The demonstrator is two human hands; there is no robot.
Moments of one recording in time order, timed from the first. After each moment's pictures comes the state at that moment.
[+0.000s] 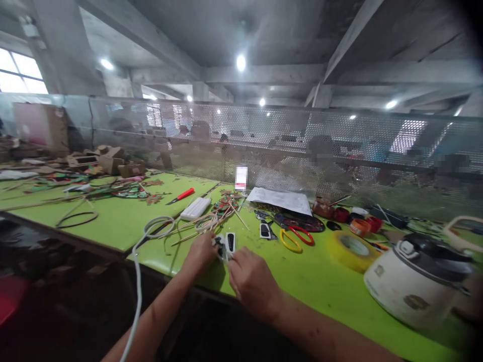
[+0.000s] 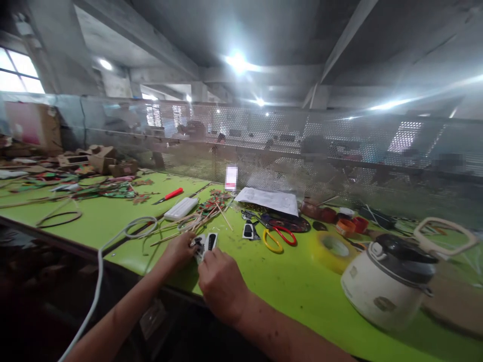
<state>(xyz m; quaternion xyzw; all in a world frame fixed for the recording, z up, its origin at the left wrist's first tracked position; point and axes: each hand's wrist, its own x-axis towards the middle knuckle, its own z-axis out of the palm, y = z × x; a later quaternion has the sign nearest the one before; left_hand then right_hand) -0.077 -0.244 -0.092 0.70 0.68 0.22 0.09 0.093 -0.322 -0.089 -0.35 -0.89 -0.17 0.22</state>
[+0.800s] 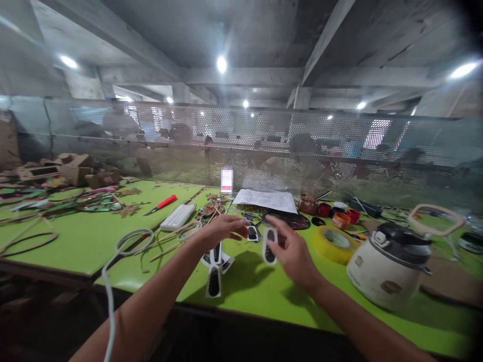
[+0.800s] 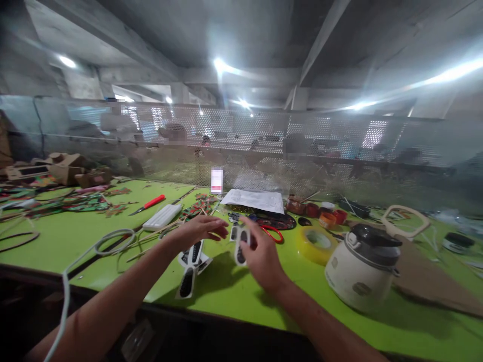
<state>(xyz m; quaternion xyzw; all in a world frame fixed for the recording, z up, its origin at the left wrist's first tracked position) -0.007 -0.206 -0.030 0.69 0.34 0.30 0.56 0.193 -0.308 -0.056 -0.45 -0.68 0.18 0.54</state>
